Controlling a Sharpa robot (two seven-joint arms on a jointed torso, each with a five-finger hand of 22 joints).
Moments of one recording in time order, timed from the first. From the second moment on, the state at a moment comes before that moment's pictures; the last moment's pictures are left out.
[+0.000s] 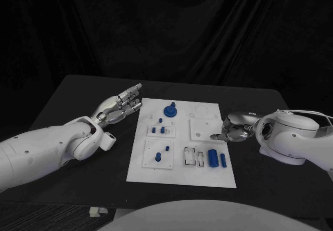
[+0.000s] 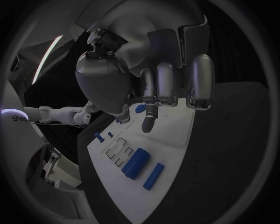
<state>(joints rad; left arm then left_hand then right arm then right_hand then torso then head) 1.14 -0.84 -0.22 1.36 -0.46 -0.12 0.67 1.46 0.24 -0.14 0.21 0.50 0.13 -0.04 0.03 0.02 0.01 0.08 0.01 0.00 0.00 0.15 0.00 0.00 0.17 0.03 0.28 0.02 0.04 1.26 -1.15 -0.25 1.87 -1.38 -0.11 -0.46 0.90 -0.03 0.06 0.28 0.16 1.05 -0.01 0.63 0.82 1.47 -0.07 1.57 1.31 1.47 -0.14 1.54 1.31 0.04 1.47 -0.02 1.50 1.31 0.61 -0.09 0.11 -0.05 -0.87</state>
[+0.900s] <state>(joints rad) 1.13 -0.84 -0.22 1.35 -0.46 -0.12 0.67 1.46 0.24 -0.14 0.21 0.50 0.13 -0.04 0.03 0.02 0.01 0.08 0.01 0.00 0.00 0.15 0.00 0.00 0.17 0.03 0.28 0.02 0.04 1.19 -1.07 -0.25 1.83 -1.38 0.00 -0.56 0.95 -0.05 0.07 0.28 0.13 1.10 0.00 0.40 0.72 1.46 -0.06 1.57 1.31 1.47 -0.14 1.53 1.31 0.02 1.46 -0.02 1.52 1.31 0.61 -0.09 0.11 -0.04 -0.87</state>
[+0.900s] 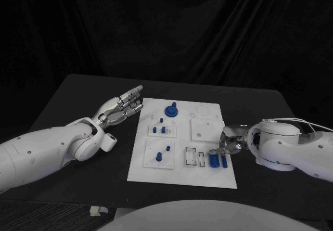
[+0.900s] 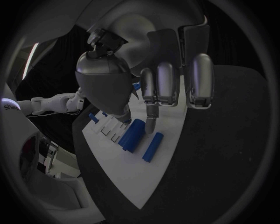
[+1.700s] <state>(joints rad) 1.12 -0.84 -0.22 1.36 -0.46 -0.12 0.67 1.46 0.24 -0.14 0.21 0.50 0.13 -0.04 0.03 0.02 0.01 0.09 0.01 0.00 0.00 0.16 0.00 0.00 0.17 0.03 0.28 0.02 0.04 1.17 -1.03 -0.25 1.82 -1.38 0.00 -0.56 1.00 -0.06 0.07 0.26 0.11 1.10 0.01 0.32 0.68 1.46 -0.06 1.57 1.31 1.47 -0.12 1.53 1.31 0.02 1.46 -0.01 1.50 1.31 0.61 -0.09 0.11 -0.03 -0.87</state>
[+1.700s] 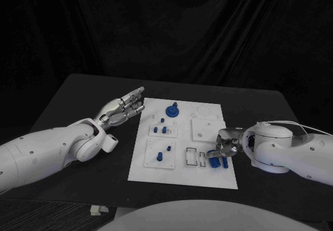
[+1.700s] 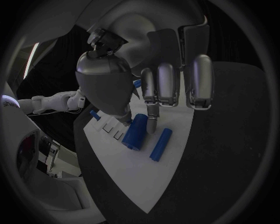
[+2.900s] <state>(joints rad) 1.12 -0.84 -0.22 1.36 -0.46 -0.11 0.66 1.46 0.24 -0.13 0.20 0.50 0.15 -0.02 0.03 0.02 0.02 0.11 0.01 0.00 0.00 0.18 0.00 0.00 0.17 0.03 0.28 0.02 0.04 1.16 -1.03 -0.25 1.81 -1.27 -0.03 -0.51 1.08 -0.08 0.14 0.25 0.82 1.02 0.03 0.34 0.80 1.46 -0.05 1.57 1.31 1.47 -0.11 1.51 1.31 0.02 1.46 0.00 1.49 1.31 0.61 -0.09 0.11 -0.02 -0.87</state>
